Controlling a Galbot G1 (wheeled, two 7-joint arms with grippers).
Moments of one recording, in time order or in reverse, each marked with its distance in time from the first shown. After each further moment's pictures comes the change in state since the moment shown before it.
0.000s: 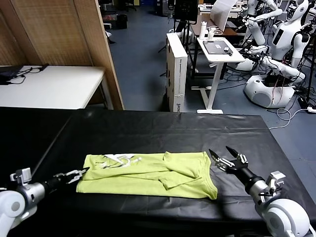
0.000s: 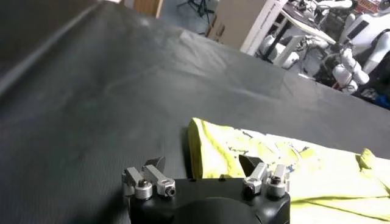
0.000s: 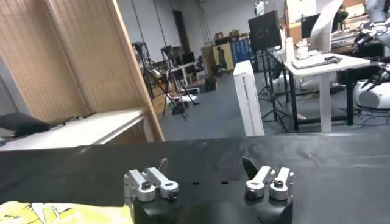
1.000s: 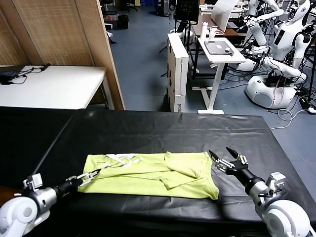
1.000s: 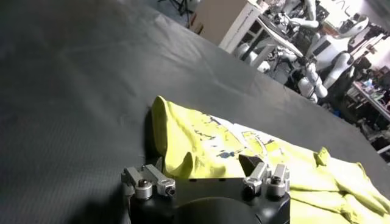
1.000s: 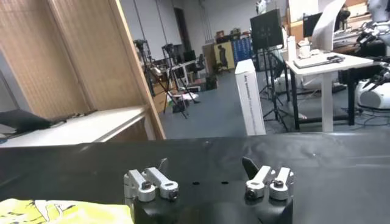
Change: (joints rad) left arm -0.008 -0.078 0.062 -0.025 -0.011 -0.002 0.032; right arm 0.008 0.014 -0.015 0.004 -0.023 -0.011 0.003
